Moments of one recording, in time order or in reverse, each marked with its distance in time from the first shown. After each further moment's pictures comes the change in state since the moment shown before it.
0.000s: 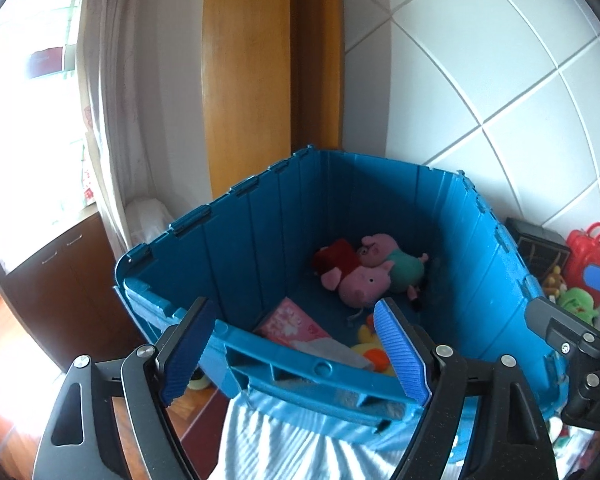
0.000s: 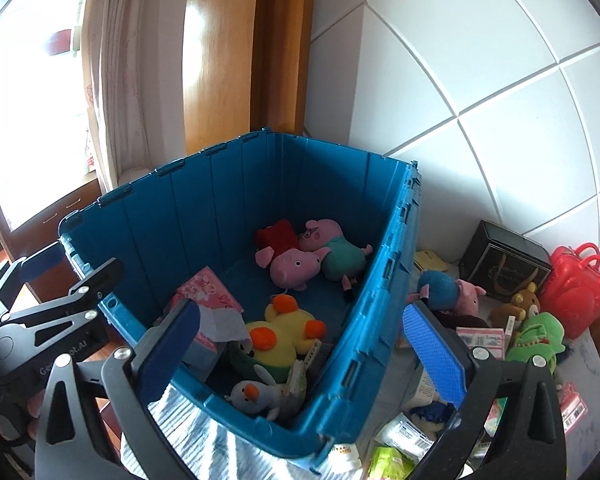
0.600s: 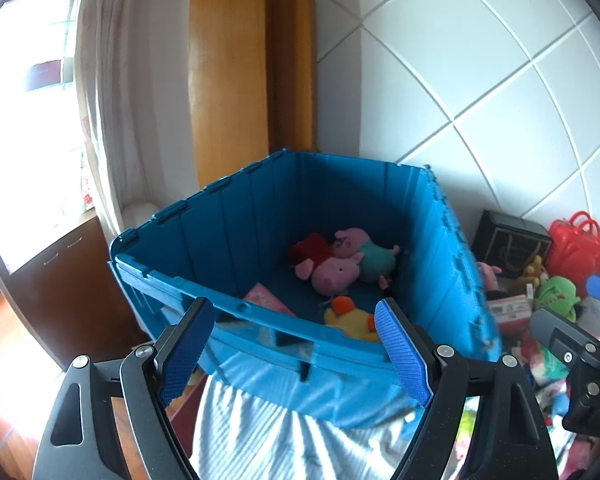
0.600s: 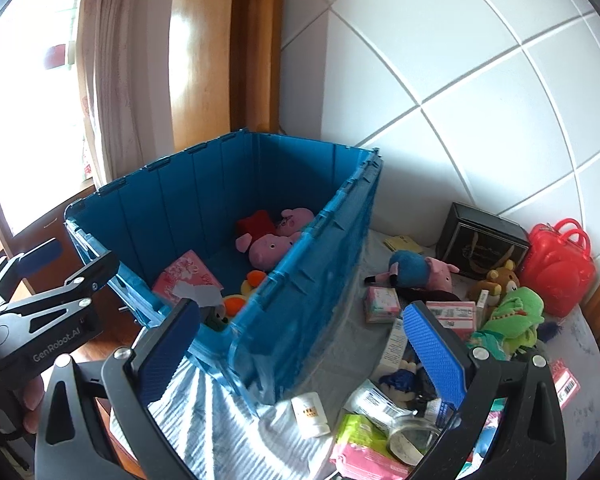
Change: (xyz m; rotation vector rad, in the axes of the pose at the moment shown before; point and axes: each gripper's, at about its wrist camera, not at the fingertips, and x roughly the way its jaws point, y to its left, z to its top) left arm -0.059 -0.065 -0.027 0.034 -0.026 -0.020; right arm -0.059 -0.063 -0.052 0.044 -0.020 -0.015
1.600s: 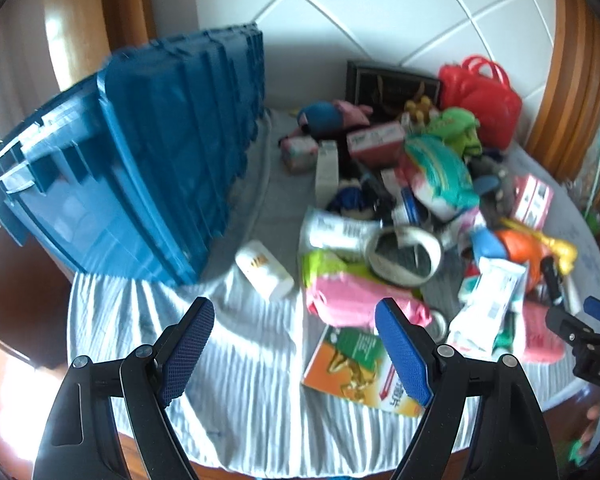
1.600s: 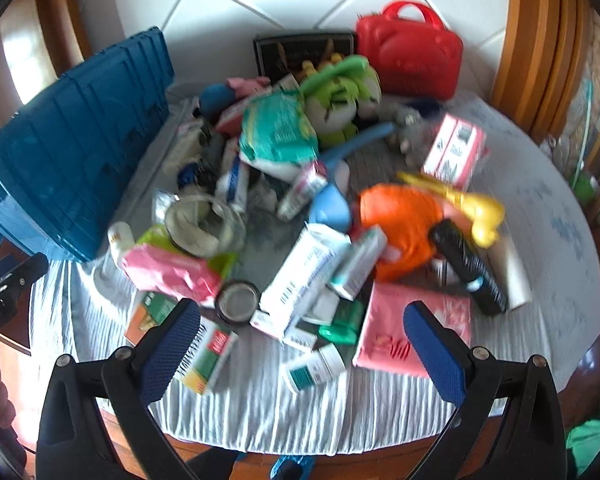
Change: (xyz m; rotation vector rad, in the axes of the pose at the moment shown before) left arm -0.017 -0.205 -0.174 0.252 0.360 -0.242; right arm -0.055 -0.232 -0.278 0.419 0.363 -0.237
